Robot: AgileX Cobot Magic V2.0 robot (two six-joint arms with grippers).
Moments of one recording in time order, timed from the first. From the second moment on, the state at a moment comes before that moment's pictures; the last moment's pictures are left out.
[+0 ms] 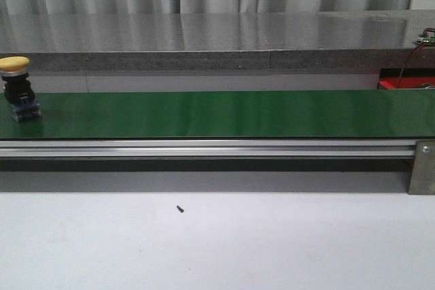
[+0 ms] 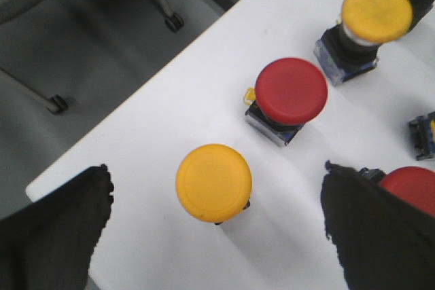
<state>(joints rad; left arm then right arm) 0.73 1.65 -1.08 0.04 0.46 -0.05 -0.02 -0.01 0.03 0.01 0.17 0.04</state>
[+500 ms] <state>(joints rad) 0.73 1.79 -1.08 0.03 0.41 -0.06 -0.02 -0.01 0.03 0.01 0.17 0.04</state>
